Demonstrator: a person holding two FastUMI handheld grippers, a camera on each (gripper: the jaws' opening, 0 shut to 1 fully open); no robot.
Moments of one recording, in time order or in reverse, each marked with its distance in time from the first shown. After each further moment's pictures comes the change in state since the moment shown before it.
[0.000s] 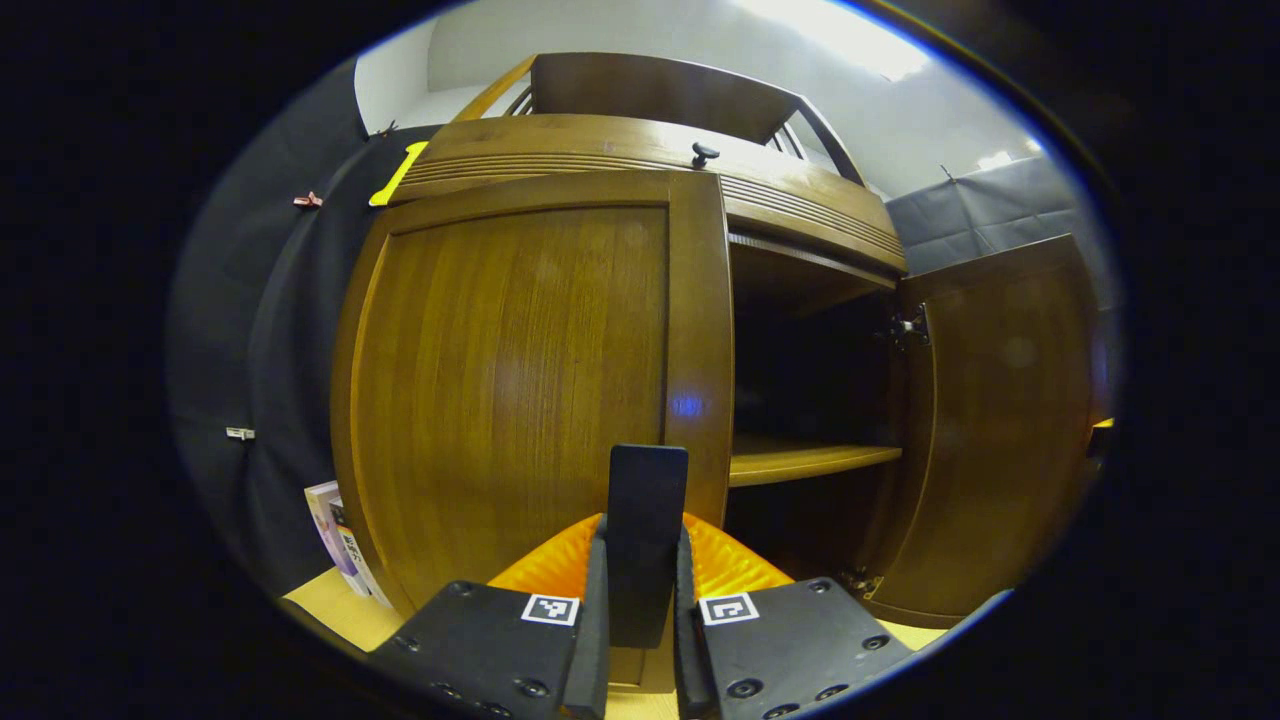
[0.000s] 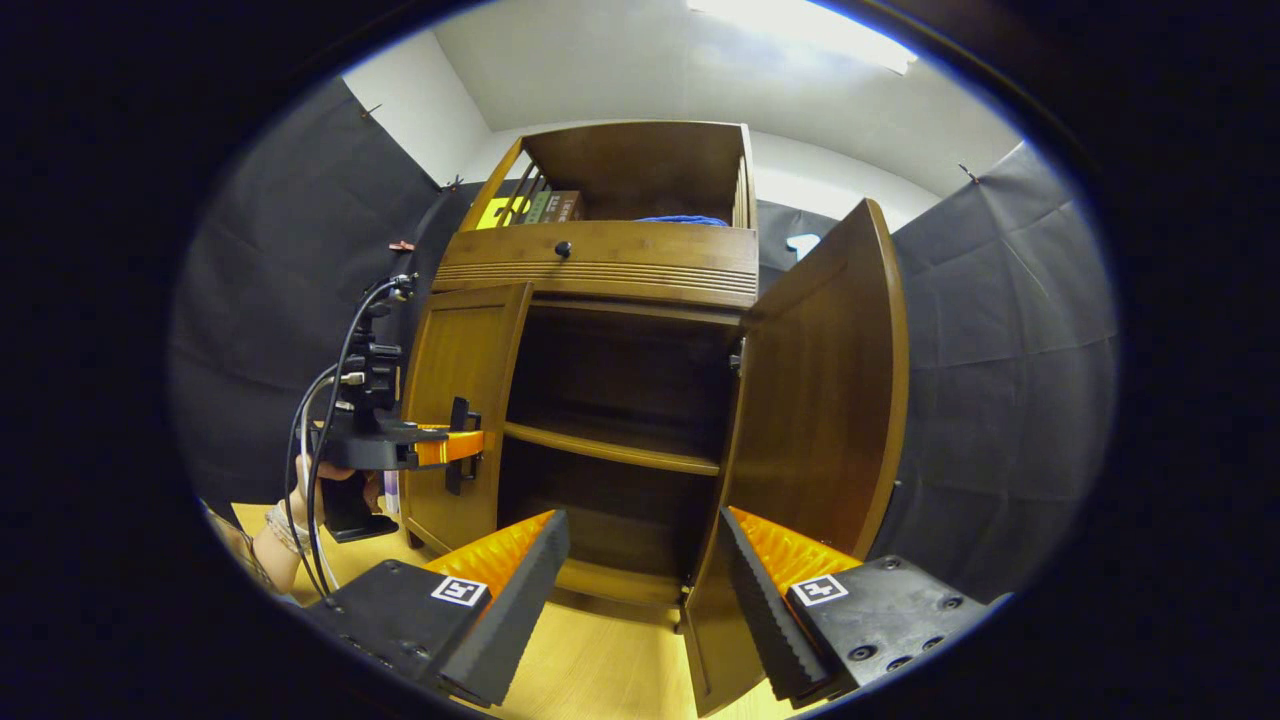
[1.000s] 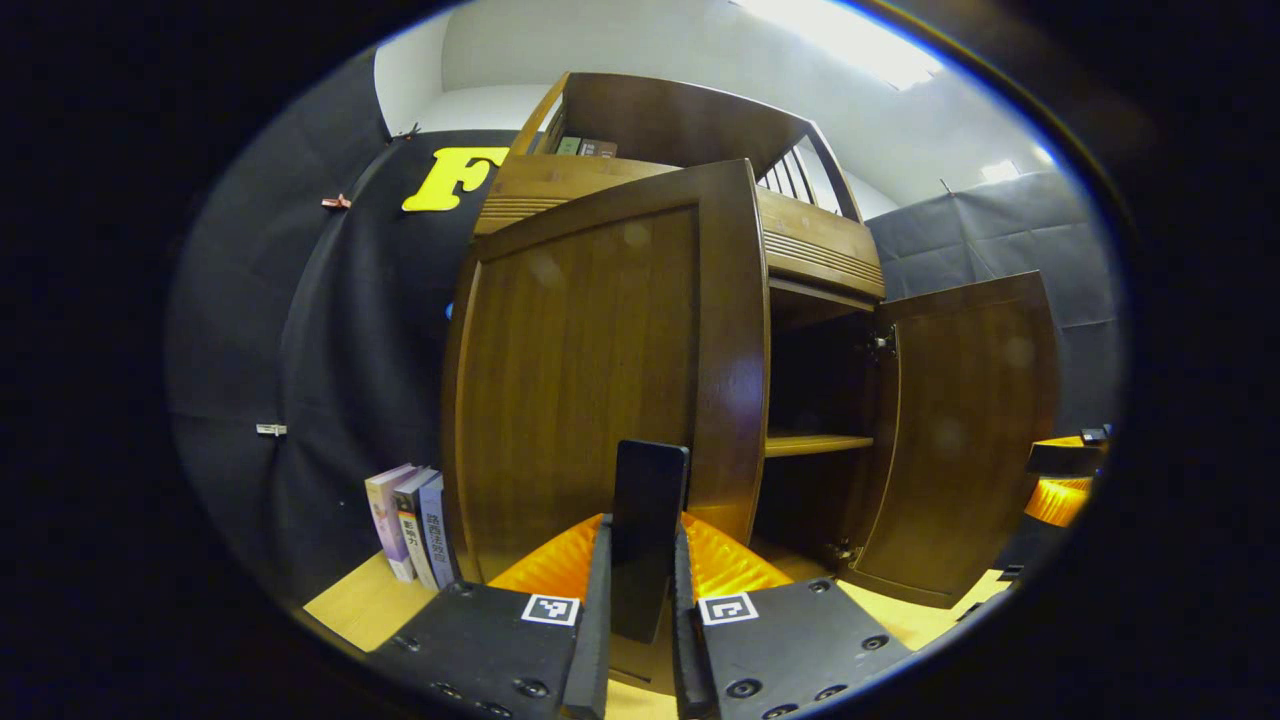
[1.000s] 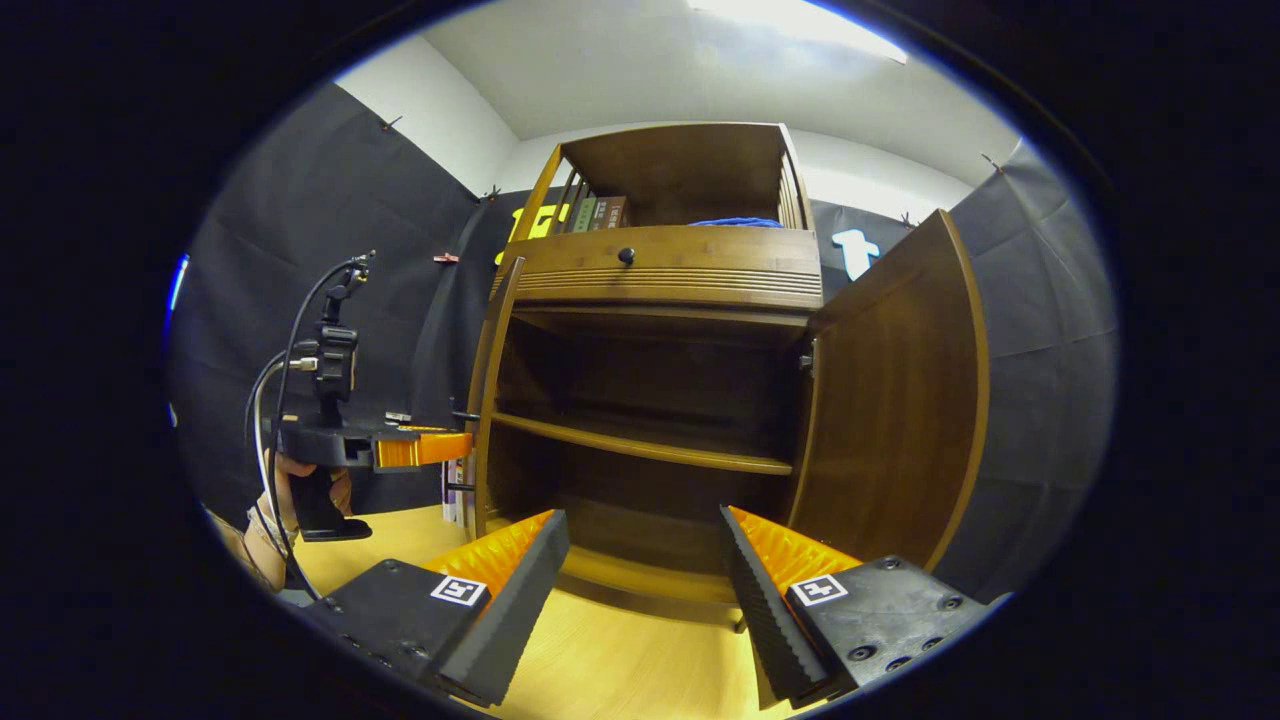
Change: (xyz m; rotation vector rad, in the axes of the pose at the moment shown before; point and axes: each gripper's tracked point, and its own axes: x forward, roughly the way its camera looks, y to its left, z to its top) left arm -0.104 0.044 0.011 0.004 0.017 0.029; right arm -0.005 0.063 0.002 0.057 0.000 0.143
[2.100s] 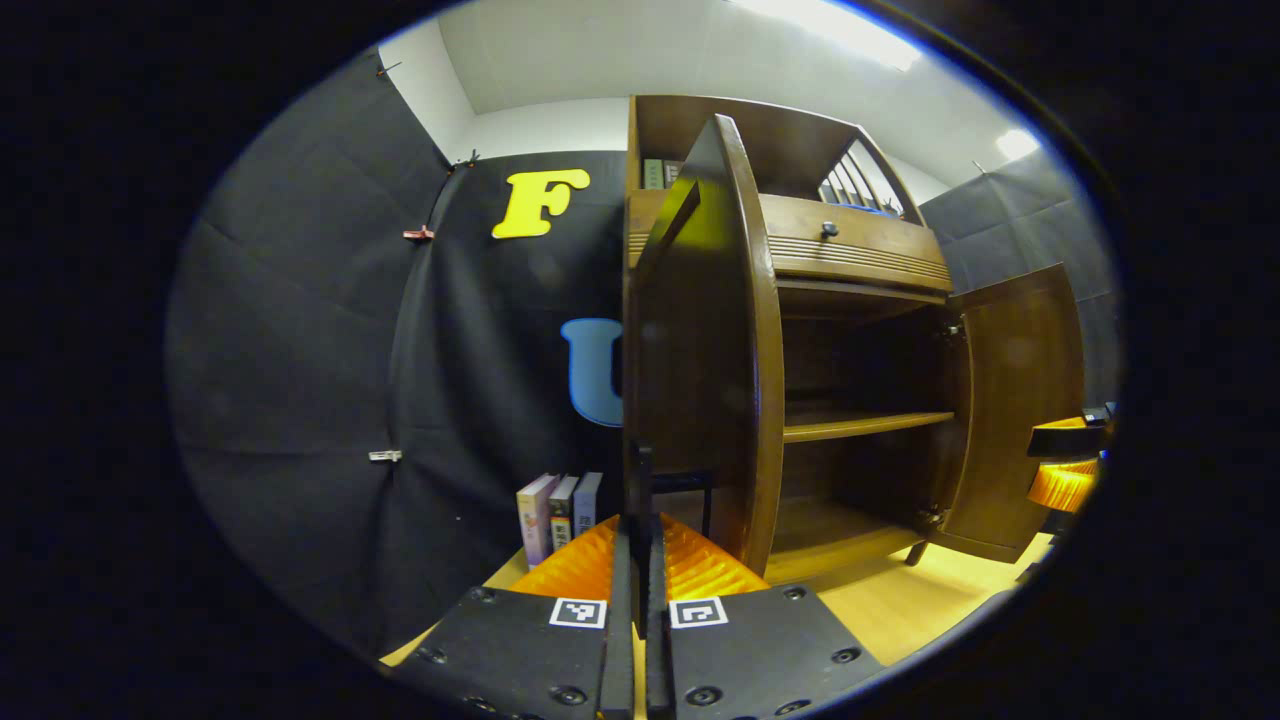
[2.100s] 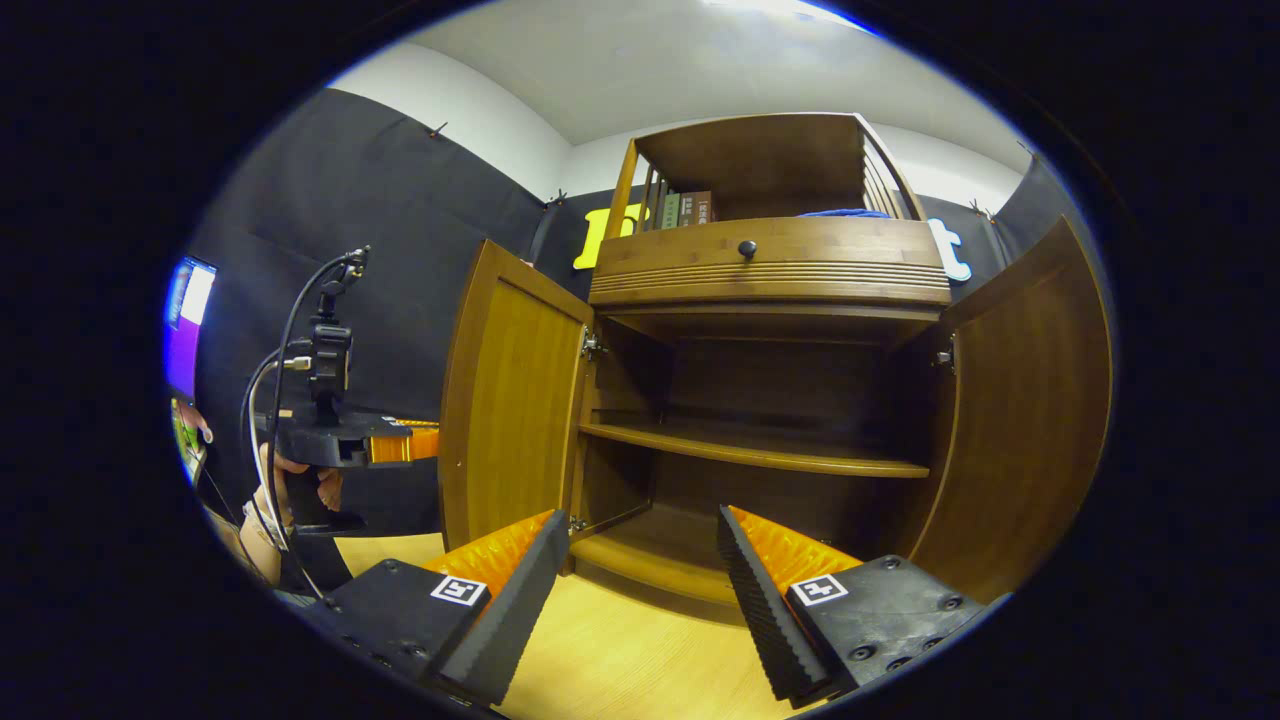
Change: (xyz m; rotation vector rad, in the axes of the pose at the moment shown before) left arm -0.093 0.140 0.009 0.077 0.014 0.245; right arm 0.035 0.125 -0.002 0.035 0.001 0.220
